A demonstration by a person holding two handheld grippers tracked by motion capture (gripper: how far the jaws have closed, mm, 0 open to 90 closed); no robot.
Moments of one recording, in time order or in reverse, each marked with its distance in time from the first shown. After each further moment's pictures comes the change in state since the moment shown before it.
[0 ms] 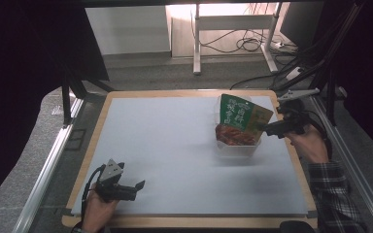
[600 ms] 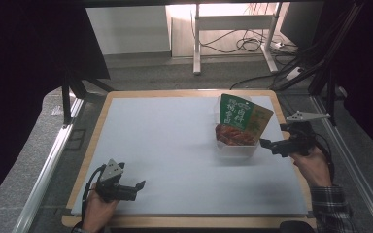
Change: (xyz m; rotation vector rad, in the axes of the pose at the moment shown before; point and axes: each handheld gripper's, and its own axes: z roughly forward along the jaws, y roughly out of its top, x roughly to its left) left arm 0.000 0.000 0.000 0.001 -0.001 -0.001; right arm 0.014 -0.053 -0.009 -0.081 0.029 0.075
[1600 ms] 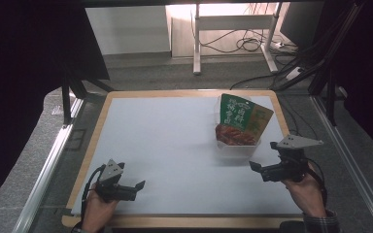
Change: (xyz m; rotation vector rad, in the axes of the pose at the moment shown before) left arm 0.000 0.000 -0.001 -0.005 -0.004 -0.004; right arm 0.065 -0.030 -0.016 -0.031 0.043 -0.070
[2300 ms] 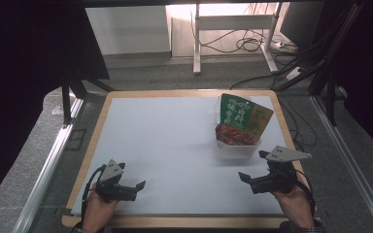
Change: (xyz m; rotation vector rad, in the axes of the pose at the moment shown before) left arm 0.000 0.000 0.001 0.004 -0.006 0.002; right arm 0.031 -0.016 0.013 -0.035 0.052 -0.023
